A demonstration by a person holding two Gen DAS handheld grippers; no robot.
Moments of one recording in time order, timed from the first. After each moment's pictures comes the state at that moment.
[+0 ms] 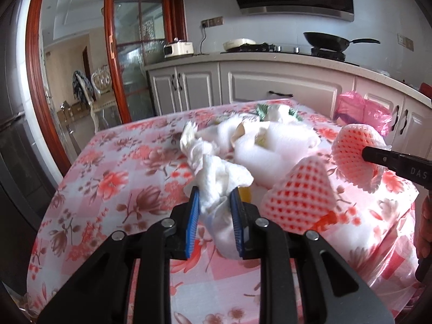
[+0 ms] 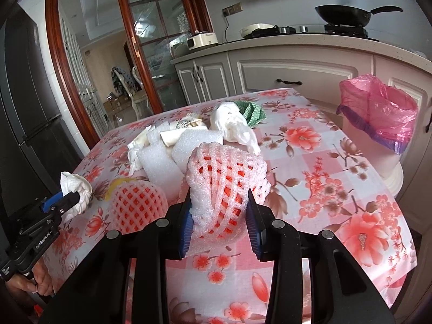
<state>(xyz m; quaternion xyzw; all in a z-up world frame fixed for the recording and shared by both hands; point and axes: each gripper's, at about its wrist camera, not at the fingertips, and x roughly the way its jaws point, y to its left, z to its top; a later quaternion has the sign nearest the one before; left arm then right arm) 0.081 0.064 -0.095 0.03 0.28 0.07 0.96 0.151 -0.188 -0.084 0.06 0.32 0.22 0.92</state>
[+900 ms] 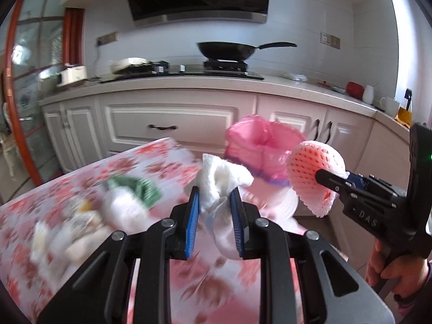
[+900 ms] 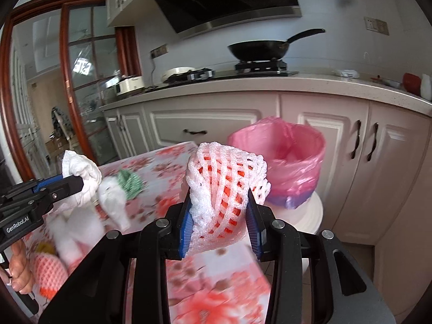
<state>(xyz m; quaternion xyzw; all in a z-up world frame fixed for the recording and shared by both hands) 0.272 -0.133 -0.022 0.04 0.27 -0.20 0.94 0.231 -0.349 -0.041 0.07 0.24 0.03 0.97</state>
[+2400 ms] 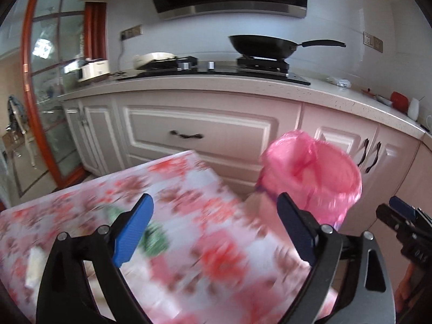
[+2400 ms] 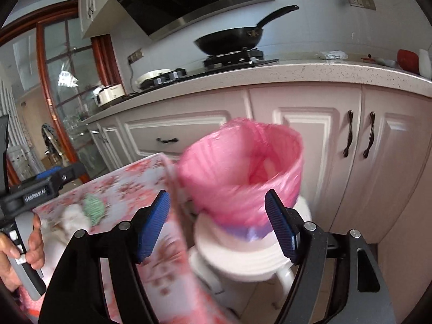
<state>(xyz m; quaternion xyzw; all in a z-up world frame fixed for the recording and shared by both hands) 0.373 -0.155 -0.027 0.03 0.27 -0.08 0.96 0.275 -0.404 -0.055 0.12 0.26 0.03 0.96</state>
